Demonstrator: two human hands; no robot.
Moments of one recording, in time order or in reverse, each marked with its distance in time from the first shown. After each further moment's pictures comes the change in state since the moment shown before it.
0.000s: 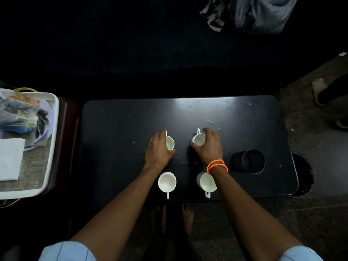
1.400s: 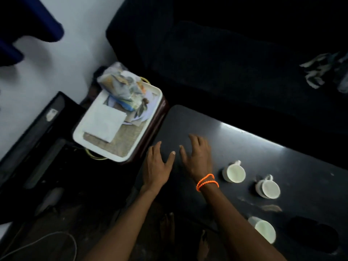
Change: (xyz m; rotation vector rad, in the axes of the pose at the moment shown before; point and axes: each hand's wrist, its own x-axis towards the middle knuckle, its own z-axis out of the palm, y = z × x) left_hand -0.090 -0.180 -0.107 -0.412 0.511 -0.407; right_hand -0.086 -0.233 0.124 -0.105 -0.071 -0.725
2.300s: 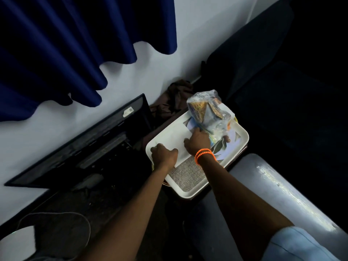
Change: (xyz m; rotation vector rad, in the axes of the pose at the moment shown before) left_hand 0.175 -0.126 -0.153 -0.280 0.177 -0.693; right_hand 0.175 -0.236 0.192 -0.132 -0.509 -0.085
